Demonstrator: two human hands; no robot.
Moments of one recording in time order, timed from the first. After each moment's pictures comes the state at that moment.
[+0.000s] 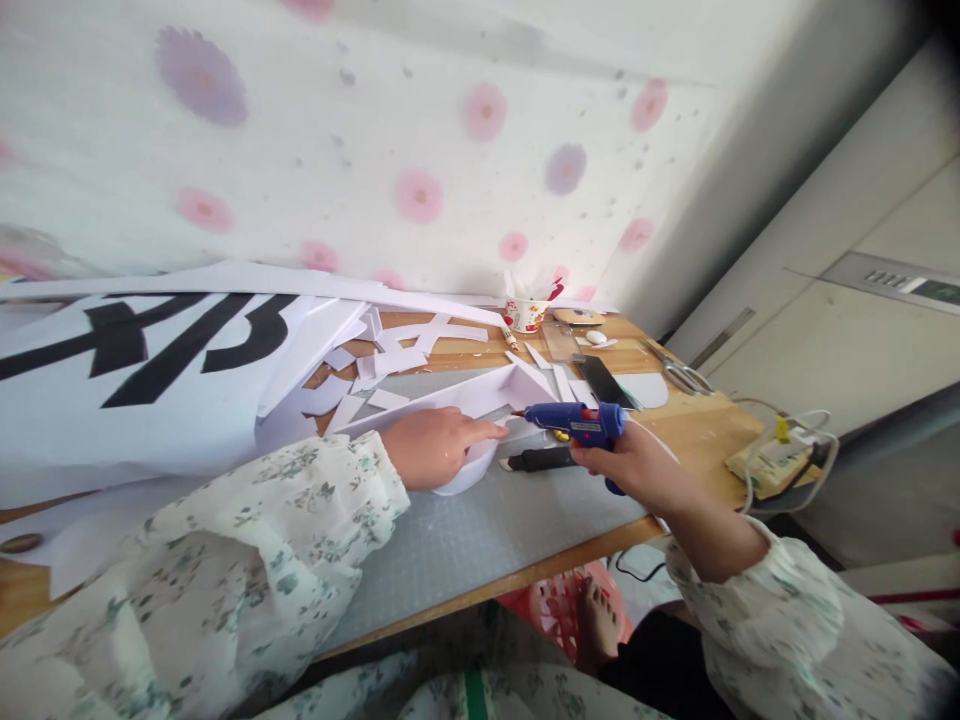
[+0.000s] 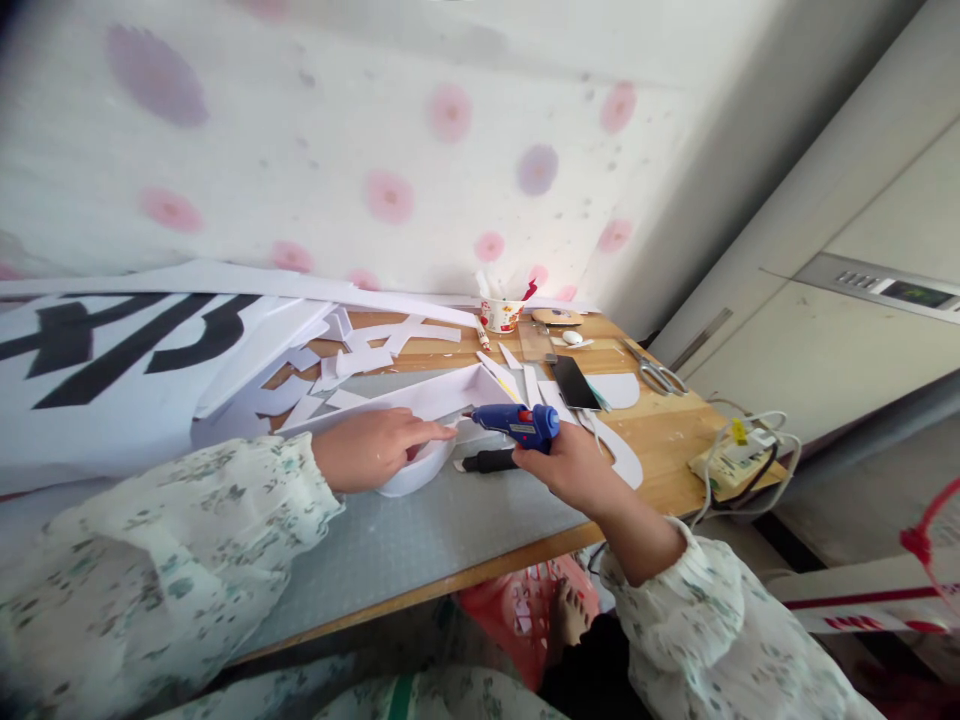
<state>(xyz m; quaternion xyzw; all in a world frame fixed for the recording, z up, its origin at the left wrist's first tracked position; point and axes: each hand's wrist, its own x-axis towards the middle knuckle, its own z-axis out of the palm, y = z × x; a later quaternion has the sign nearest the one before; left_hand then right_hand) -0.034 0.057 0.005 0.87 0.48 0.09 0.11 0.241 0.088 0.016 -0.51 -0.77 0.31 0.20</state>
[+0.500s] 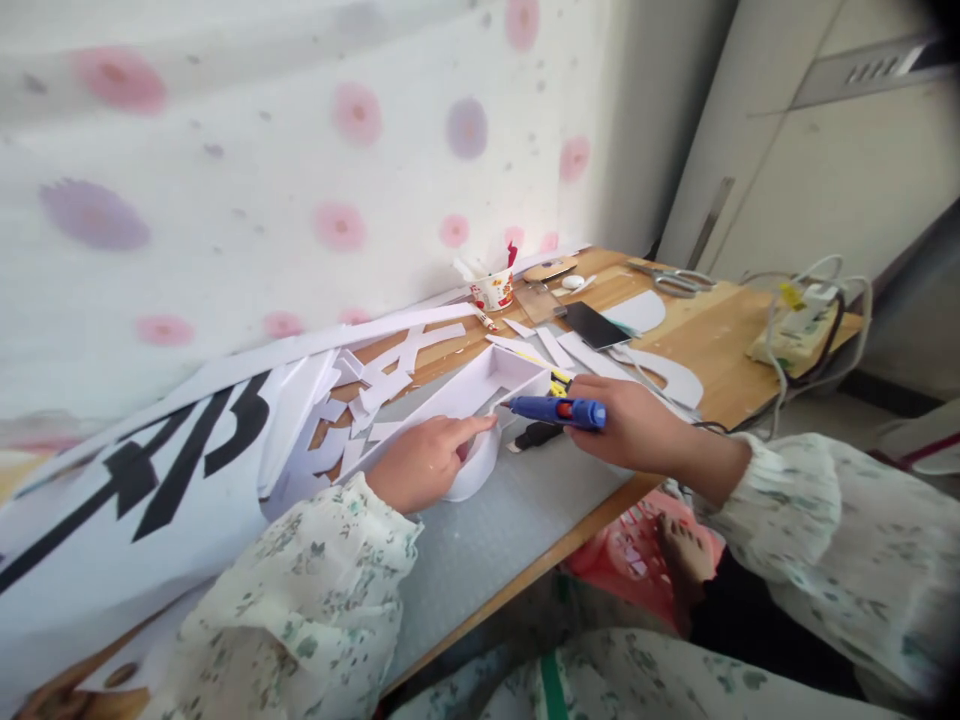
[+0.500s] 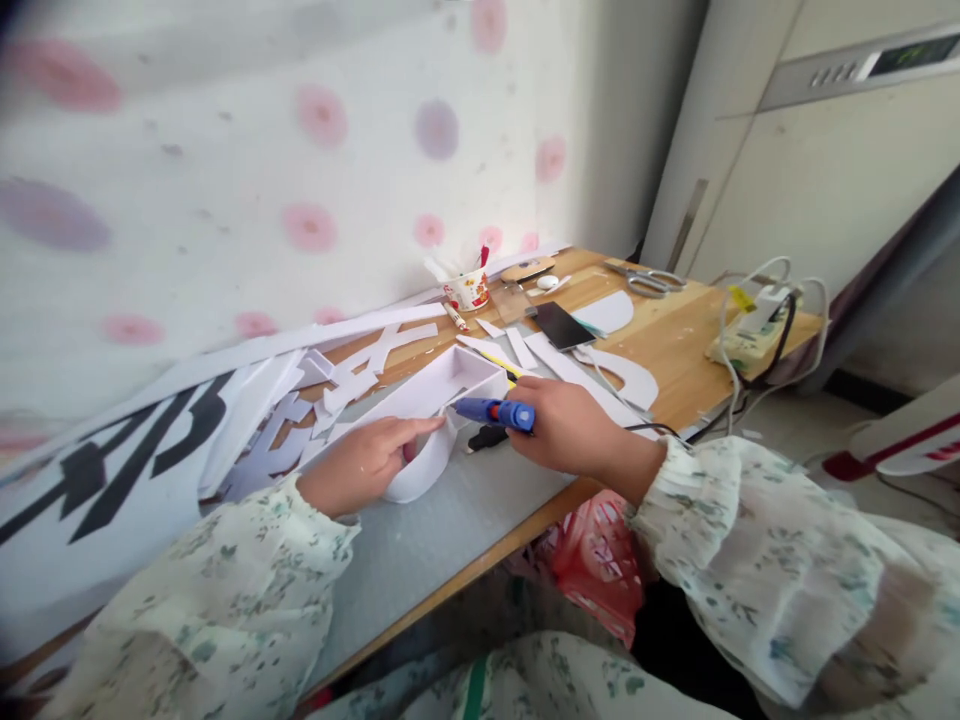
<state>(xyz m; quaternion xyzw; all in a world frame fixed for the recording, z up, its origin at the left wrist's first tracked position) -0.037 0.061 0.010 0.87 0.46 0.08 0.13 0.238 0.071 0.005 -0.43 -0.87 0.09 0.21</state>
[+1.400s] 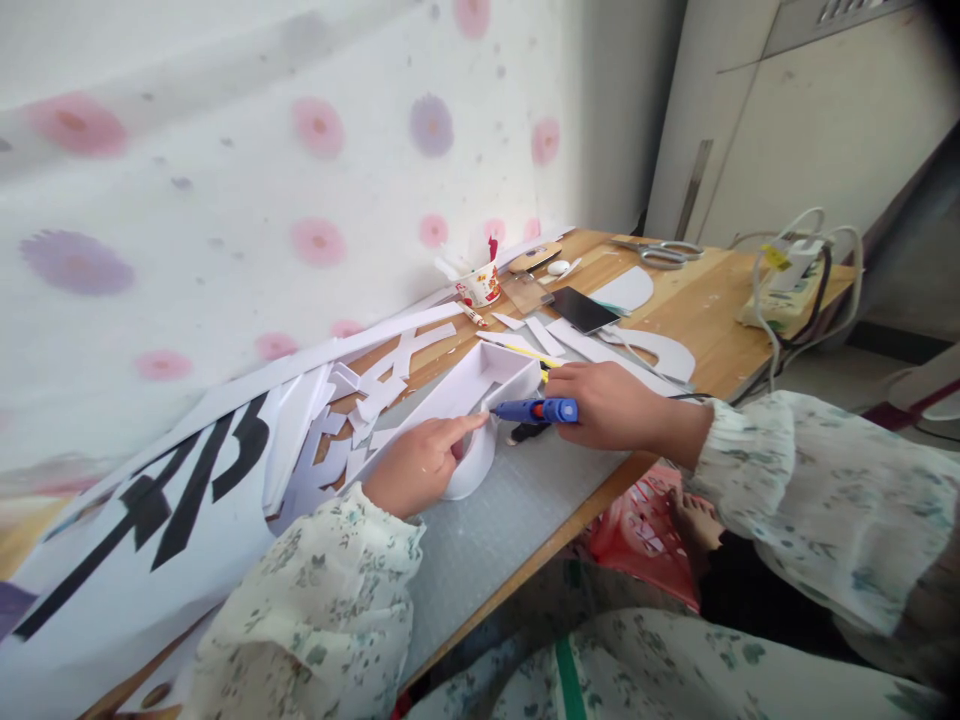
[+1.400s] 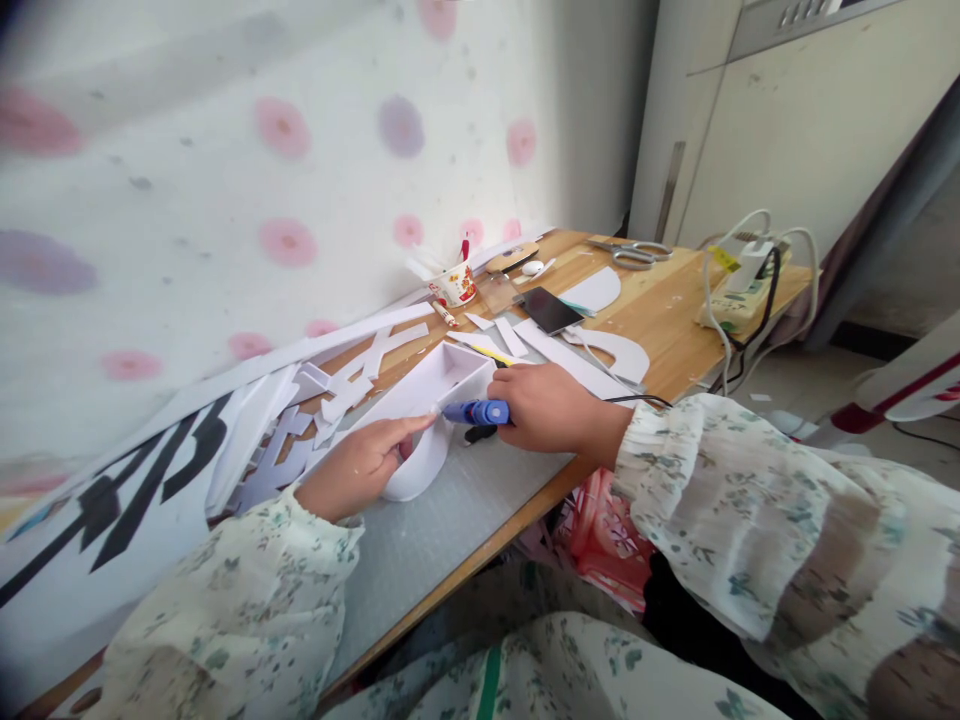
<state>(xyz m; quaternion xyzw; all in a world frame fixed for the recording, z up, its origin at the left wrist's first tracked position) -0.040 0.061 0.007 0.87 0.46 0.10 0.15 0.233 0.078 0.004 -0.39 -0.90 0.04 0.16</state>
